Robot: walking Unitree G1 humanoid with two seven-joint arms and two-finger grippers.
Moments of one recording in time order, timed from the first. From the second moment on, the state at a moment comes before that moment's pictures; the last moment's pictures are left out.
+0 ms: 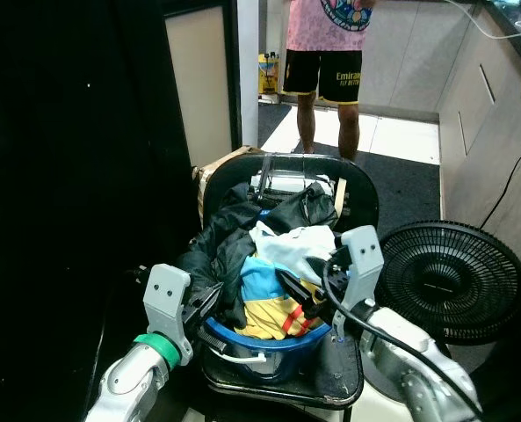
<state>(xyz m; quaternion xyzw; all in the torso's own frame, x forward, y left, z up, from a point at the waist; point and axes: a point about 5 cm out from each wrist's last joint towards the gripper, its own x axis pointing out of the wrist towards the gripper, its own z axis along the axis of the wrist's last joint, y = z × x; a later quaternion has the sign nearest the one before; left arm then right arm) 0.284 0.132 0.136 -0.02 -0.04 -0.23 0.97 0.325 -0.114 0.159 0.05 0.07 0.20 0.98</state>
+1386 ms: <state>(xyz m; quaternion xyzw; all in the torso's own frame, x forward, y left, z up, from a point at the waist) 0.279 0.139 0.135 -0.02 -0.03 -0.22 0.98 0.322 -0.104 0.160 0.11 0.05 0.28 0.95</state>
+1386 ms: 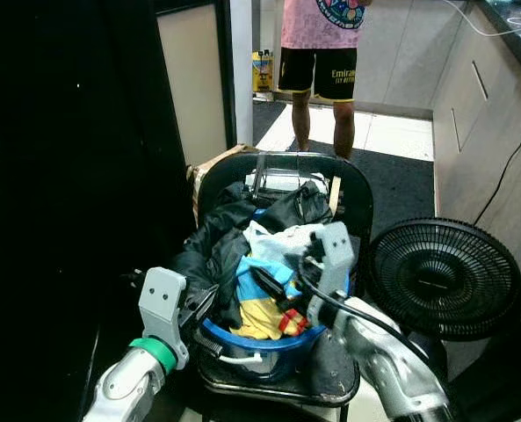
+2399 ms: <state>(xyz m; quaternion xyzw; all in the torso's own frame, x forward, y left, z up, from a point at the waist) 0.279 0.138 0.136 -0.02 -0.03 -0.22 0.97 0.314 -0.110 0.148 0.13 0.06 0.25 0.96</state>
